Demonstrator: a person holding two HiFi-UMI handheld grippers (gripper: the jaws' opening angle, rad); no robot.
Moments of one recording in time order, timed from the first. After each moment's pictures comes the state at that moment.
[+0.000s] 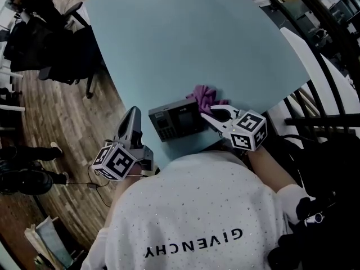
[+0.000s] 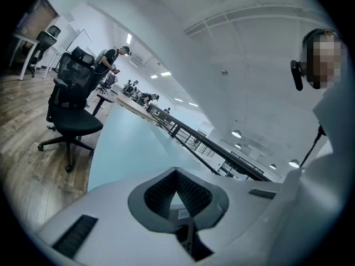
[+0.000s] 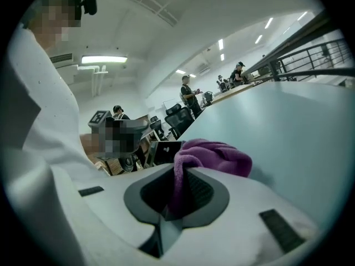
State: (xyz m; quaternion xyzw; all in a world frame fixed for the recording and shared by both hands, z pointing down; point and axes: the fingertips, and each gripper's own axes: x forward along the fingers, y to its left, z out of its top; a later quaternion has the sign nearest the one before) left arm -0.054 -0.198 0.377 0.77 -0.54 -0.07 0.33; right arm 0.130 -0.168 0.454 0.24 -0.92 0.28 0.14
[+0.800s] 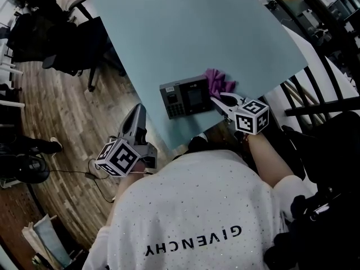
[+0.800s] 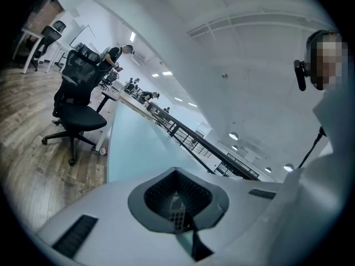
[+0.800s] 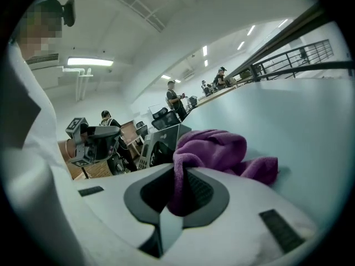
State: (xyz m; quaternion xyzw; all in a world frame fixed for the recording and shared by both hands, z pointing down) left arm -0.082 -0.127 0.380 0.77 -0.52 -0.08 0.35; right arm 0.134 -0.144 0.481 0.32 -0.89 0.31 0.12
